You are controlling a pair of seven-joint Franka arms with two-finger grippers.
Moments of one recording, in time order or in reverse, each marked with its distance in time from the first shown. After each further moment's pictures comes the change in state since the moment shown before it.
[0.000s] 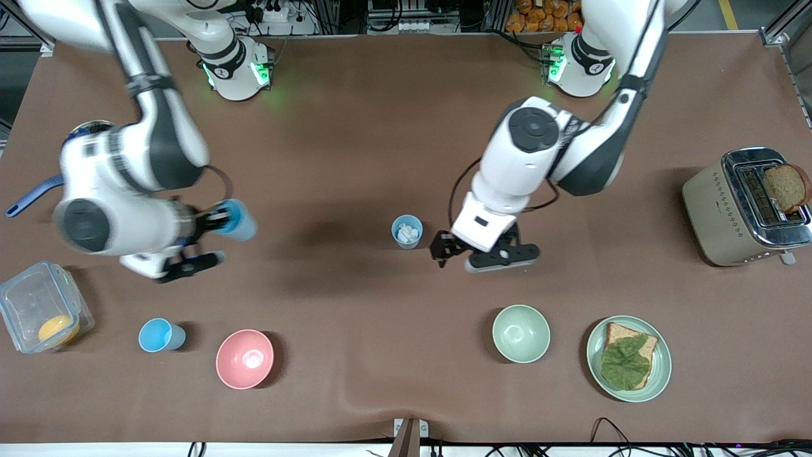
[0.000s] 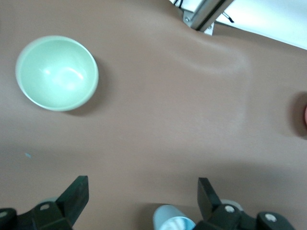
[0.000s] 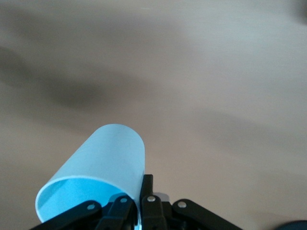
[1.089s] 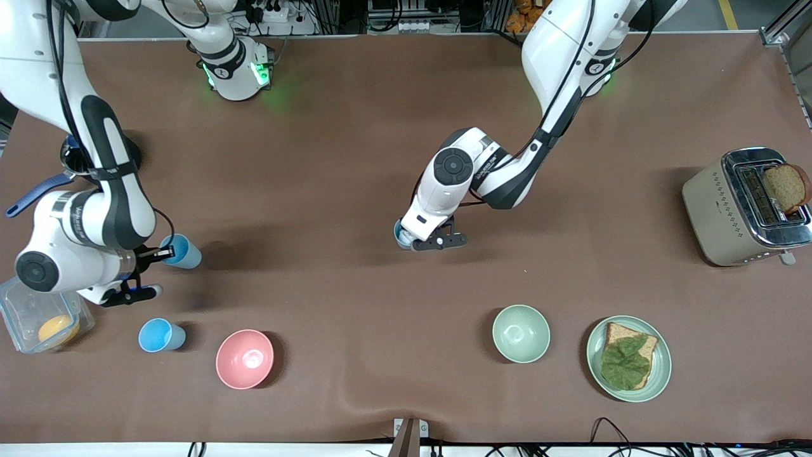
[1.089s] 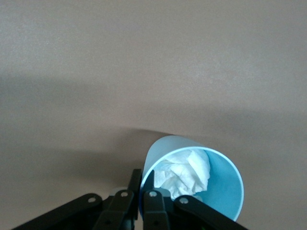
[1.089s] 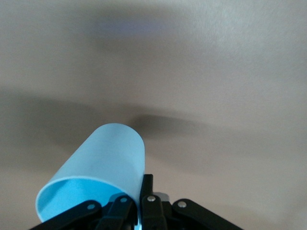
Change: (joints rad) left arm -0.093 0.232 -0.118 -0.147 0.000 0.174 -0.190; right arm -0.329 0.178 -0.052 -0.075 -0.143 0.253 -0.227
